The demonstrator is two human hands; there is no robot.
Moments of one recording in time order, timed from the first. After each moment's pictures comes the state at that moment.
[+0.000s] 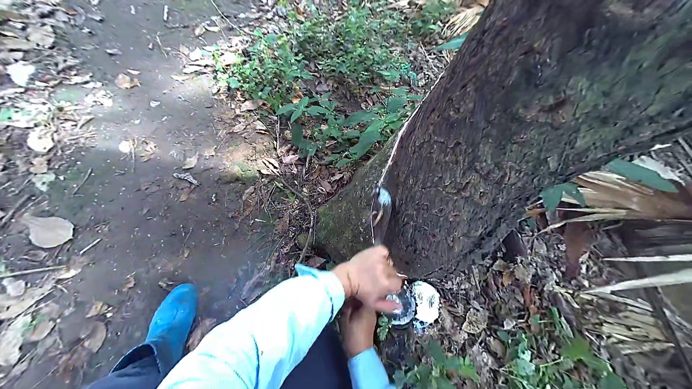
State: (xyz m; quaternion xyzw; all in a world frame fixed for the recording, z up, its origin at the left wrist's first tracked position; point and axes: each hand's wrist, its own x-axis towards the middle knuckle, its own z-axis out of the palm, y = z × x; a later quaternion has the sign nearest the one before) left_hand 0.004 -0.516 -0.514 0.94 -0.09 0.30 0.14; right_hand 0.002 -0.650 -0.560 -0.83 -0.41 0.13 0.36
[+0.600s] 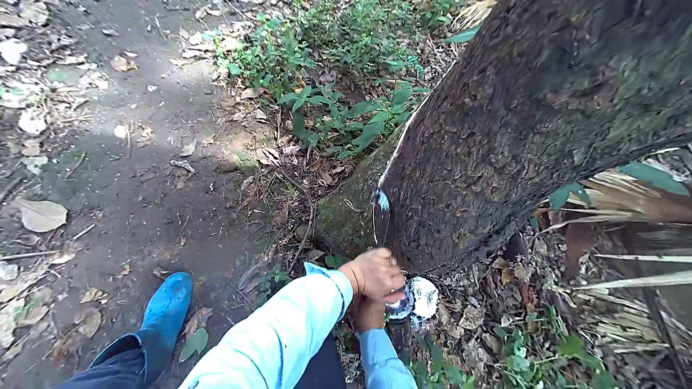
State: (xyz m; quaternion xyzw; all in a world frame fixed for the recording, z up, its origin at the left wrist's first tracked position) left_hand 0.023 -0.530 -0.554 0.94 -0.06 0.33 0.10; right_hand 0.043 -0.651 -0.615 -0.85 -0.42 0.08 0.30
